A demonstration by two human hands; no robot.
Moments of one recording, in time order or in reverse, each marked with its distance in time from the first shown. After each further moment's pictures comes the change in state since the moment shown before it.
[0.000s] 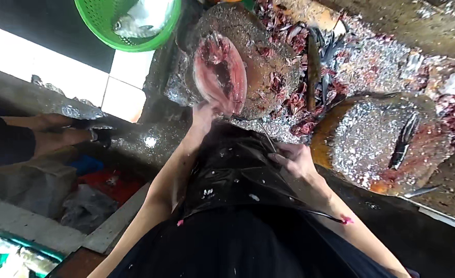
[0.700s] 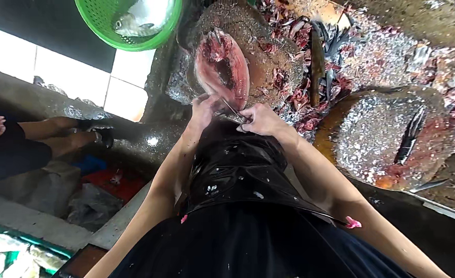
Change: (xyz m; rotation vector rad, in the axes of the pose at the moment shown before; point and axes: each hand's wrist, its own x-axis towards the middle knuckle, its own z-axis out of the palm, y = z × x) left_hand 0.016 0.007 -0.010 -0.152 -0.162 0.104; right_hand 0.137 -0.073 0.029 -0.085 -0.260 -0.158
